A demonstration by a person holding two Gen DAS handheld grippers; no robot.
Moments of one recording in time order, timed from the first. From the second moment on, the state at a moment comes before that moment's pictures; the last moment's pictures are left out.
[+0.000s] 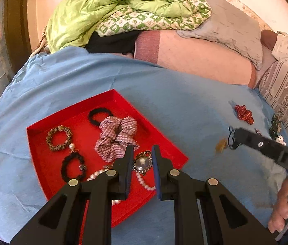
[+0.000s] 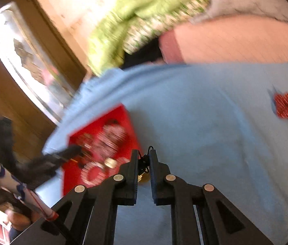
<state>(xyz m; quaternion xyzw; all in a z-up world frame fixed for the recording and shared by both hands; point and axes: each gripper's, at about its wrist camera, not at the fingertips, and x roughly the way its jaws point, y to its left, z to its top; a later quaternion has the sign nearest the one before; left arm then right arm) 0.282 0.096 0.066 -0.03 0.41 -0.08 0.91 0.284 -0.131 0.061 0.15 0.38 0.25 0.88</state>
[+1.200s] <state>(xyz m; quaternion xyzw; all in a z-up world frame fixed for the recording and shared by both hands) 0.296 0.165 0.003 -0.09 0.51 -0.01 0.85 0.323 -0.039 -0.022 0.13 0.47 0.26 0.83</state>
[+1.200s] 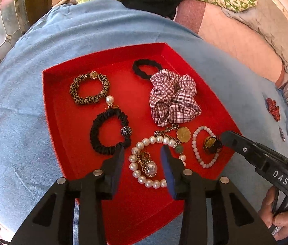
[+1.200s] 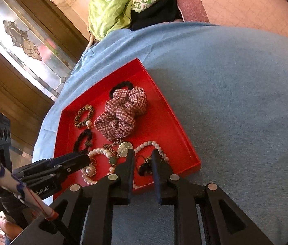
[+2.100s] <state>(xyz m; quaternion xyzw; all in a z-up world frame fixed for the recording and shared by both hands) 0.287 0.160 0.019 -0.06 0.47 0.05 0.88 0.305 -0.051 0.000 0.10 0.45 0.23 0.86</state>
